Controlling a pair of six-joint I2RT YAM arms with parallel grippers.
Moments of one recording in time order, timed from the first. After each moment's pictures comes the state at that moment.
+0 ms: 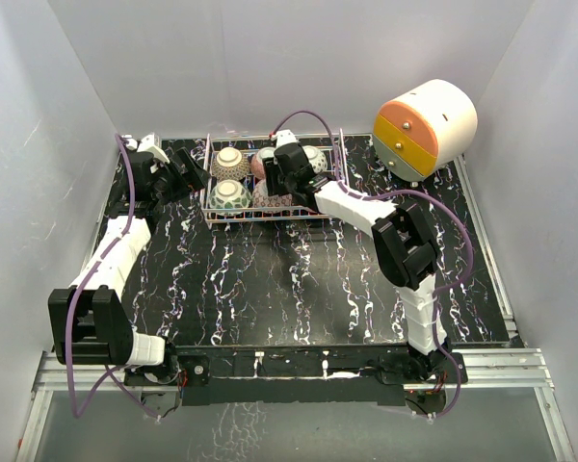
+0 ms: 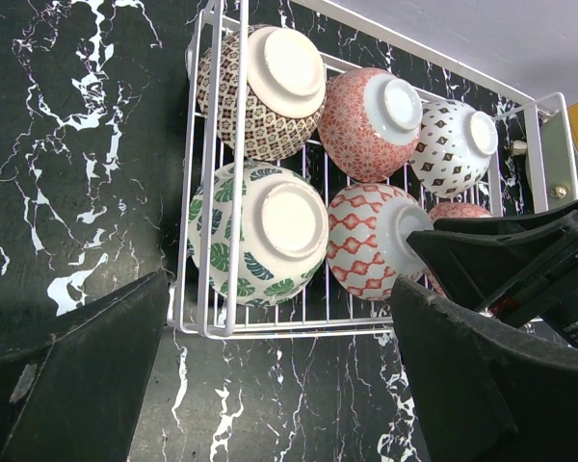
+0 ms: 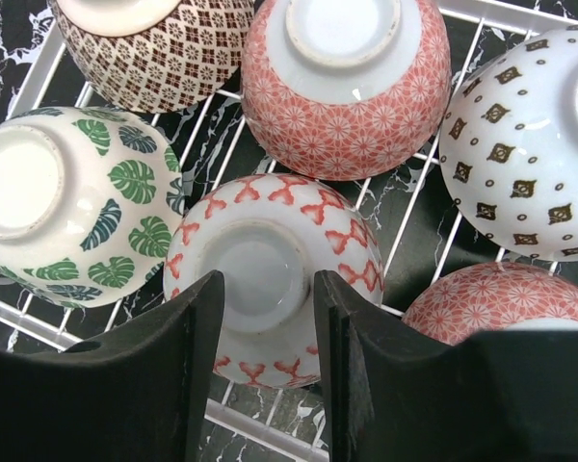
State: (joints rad) left arm -0.02 1.37 1.03 -0.13 0.21 -0.47; right arm 0.64 2.10 1.68 -0.11 0.13 0.24
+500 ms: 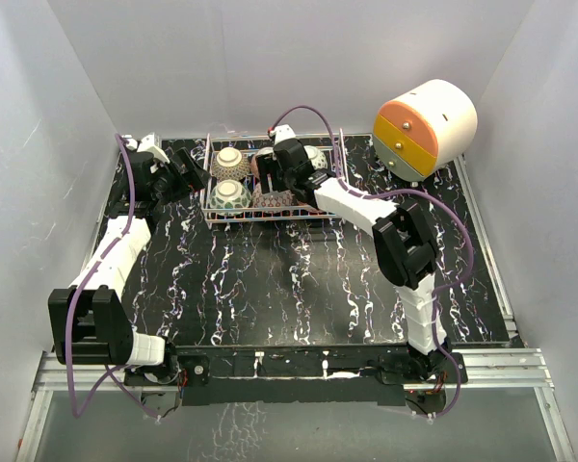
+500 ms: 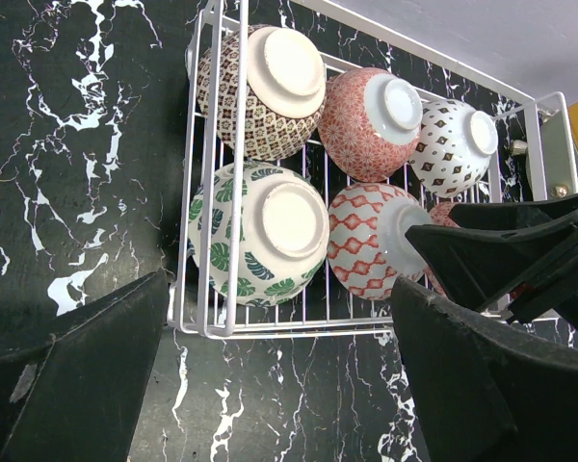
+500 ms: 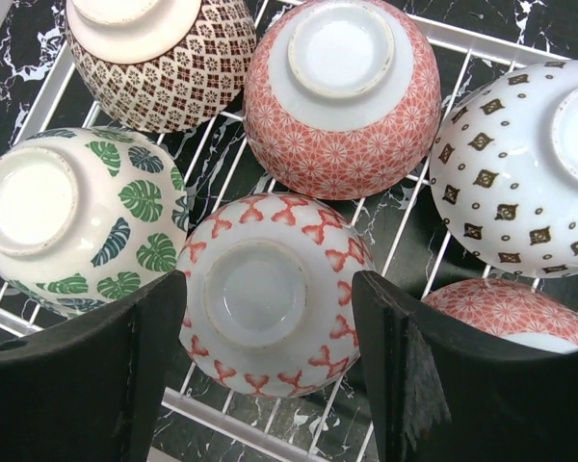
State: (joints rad) left arm -0.02 1.37 1.03 -0.13 0.21 -0.47; right arm 0.64 2.11 1.72 -0.15 0.14 0.21
